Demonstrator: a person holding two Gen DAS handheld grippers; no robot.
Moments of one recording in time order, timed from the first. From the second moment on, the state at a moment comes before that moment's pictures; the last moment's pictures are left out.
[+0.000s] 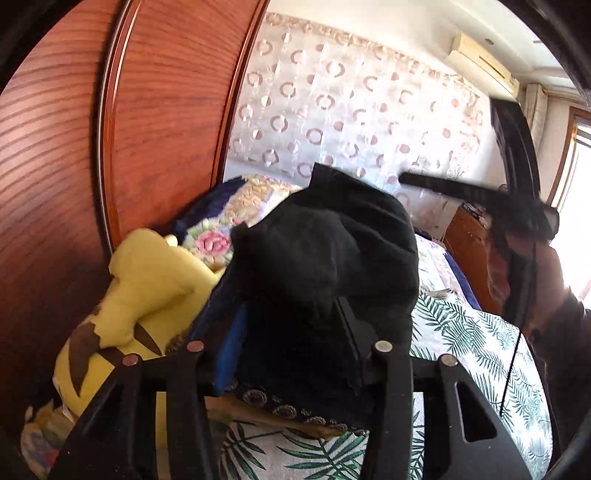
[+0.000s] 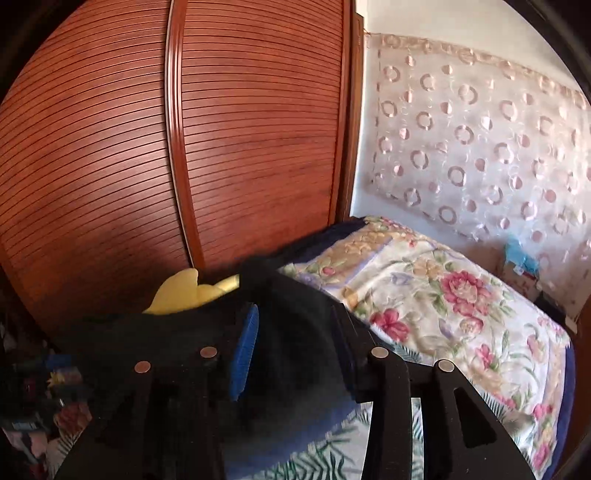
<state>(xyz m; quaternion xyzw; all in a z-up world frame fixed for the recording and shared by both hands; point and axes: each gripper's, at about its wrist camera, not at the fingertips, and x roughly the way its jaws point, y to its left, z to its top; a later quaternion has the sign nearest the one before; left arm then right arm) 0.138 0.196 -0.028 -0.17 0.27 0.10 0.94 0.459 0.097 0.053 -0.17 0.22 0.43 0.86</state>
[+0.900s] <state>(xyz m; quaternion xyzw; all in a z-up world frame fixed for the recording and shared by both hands) 0.090 0.078 0.011 -0.05 0.24 0.04 0.97 0.222 -0.108 0.041 -0.07 0.21 0.35 0.91</state>
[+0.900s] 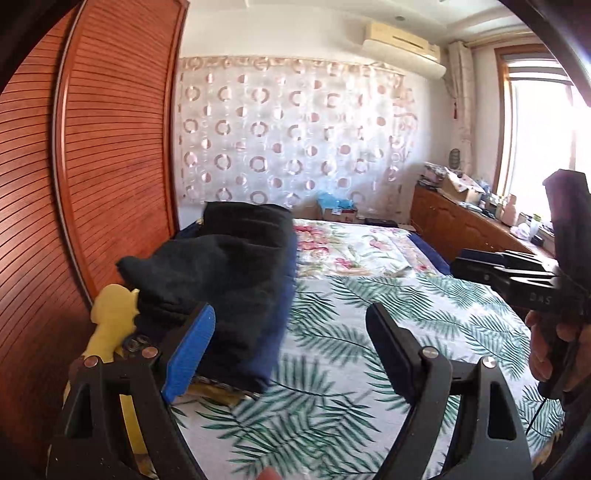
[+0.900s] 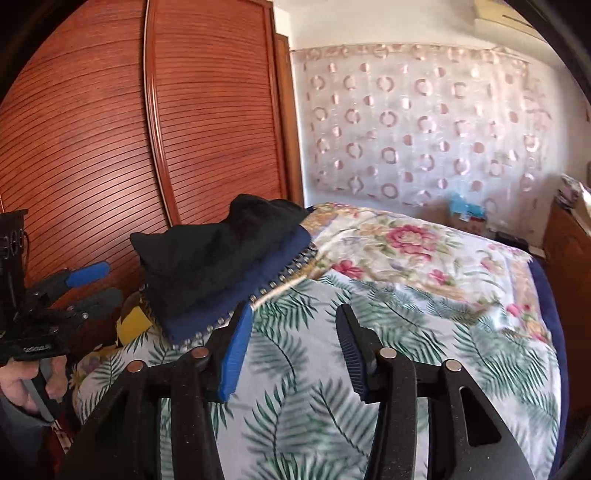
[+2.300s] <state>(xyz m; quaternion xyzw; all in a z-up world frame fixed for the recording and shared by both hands) 0.045 -0.045 0.065 -0.01 0.21 -0.02 0.98 0.001 -0.190 0.049 0.00 0.14 0.15 0.98</state>
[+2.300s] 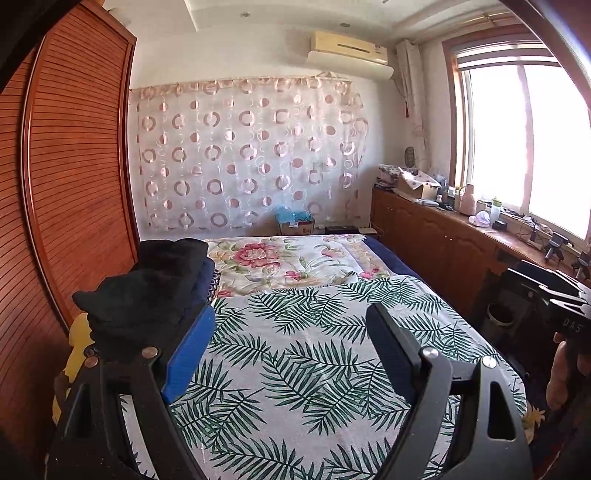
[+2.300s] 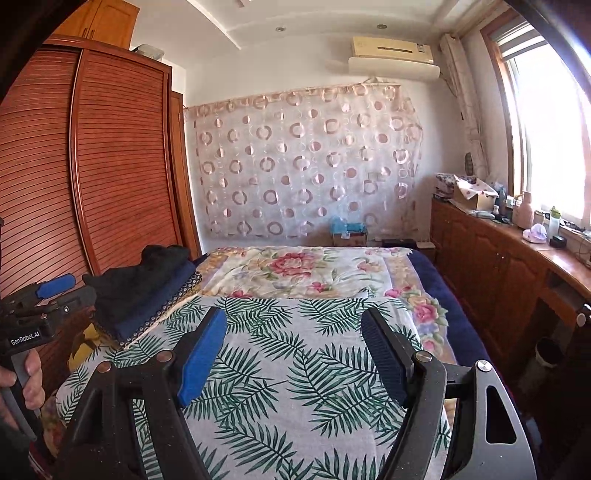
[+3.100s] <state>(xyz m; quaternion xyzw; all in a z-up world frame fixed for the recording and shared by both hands) 0.044 -0.041 0.064 -0.01 0.21 -0.01 0.98 0.015 -0.214 0.054 0.00 0.15 0.15 0.98</state>
